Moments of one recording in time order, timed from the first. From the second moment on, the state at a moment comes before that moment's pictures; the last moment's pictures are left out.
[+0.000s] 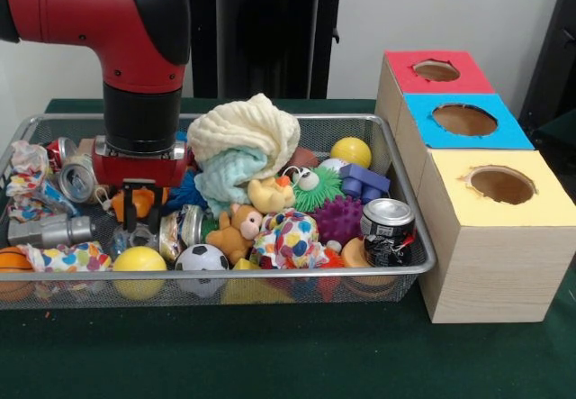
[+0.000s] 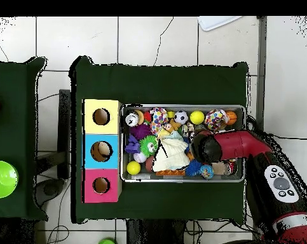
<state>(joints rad) -0.73 -0.47 0.40 1.52 -0.87 0.50 1.80</state>
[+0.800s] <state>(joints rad) -0.73 -0.48 0.40 1.52 -0.87 0.50 1.80</state>
